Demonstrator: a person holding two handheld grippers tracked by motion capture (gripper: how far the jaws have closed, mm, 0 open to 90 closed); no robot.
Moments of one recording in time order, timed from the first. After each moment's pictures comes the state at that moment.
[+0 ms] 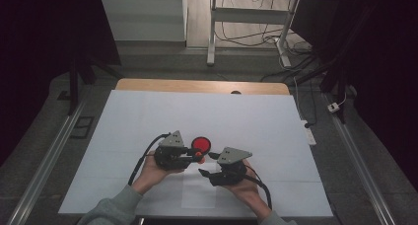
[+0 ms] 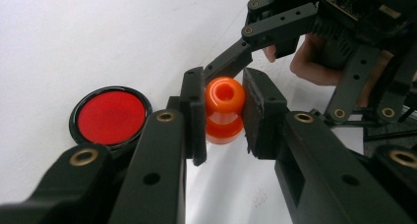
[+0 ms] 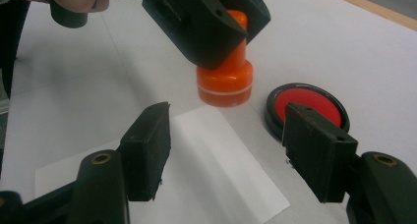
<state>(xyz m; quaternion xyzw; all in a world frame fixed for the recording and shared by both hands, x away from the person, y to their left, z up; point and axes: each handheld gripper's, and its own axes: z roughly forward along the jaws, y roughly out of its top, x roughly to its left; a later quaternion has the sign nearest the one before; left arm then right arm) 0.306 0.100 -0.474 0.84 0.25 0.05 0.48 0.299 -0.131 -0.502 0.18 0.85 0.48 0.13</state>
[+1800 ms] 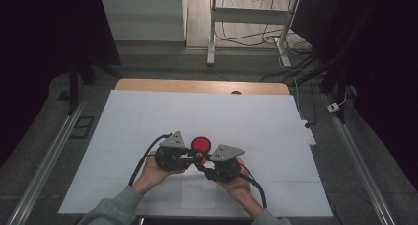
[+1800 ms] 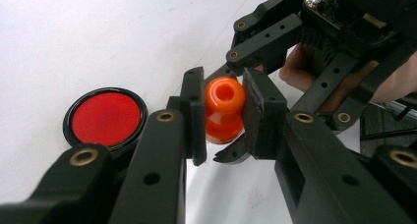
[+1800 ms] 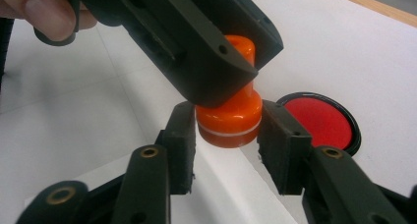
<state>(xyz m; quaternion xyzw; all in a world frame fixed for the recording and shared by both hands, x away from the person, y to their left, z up) 0.305 0.098 -0.474 0.84 0.24 0.05 0.48 0.304 -0.115 -0.502 0.19 0.85 0.47 0.13</state>
